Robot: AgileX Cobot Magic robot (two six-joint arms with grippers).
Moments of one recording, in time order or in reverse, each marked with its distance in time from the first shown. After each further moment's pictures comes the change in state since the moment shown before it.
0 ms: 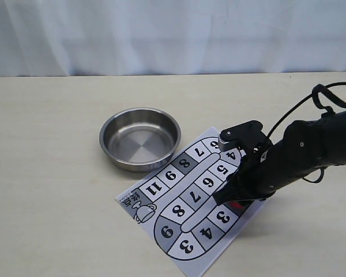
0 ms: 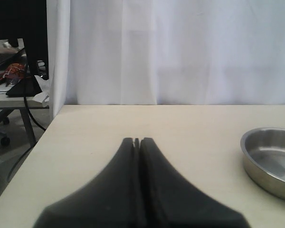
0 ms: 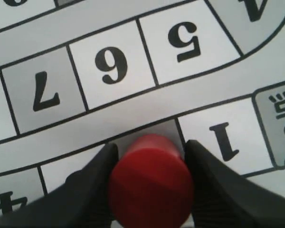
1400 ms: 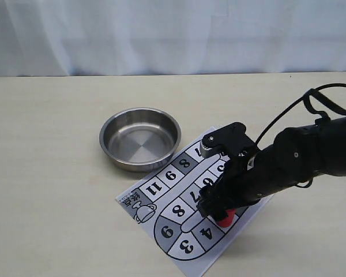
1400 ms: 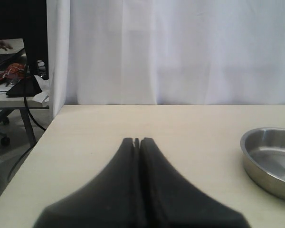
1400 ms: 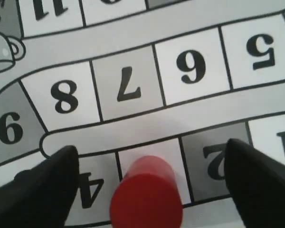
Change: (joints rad) left arm 0.000 0.000 0.000 0.000 0.000 0.000; right arm 0.126 -0.081 0.030 0.019 -0.002 0.014
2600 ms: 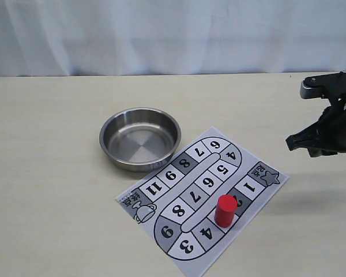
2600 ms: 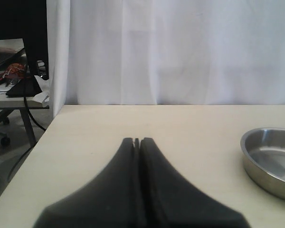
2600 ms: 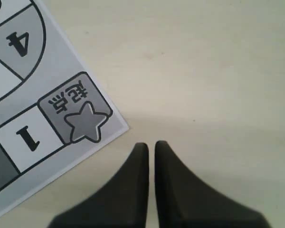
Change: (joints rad) left arm 0.000 0.000 0.000 0.000 0.000 0.000; right arm -0.486 -0.071 -0.185 -0.245 0.299 0.118
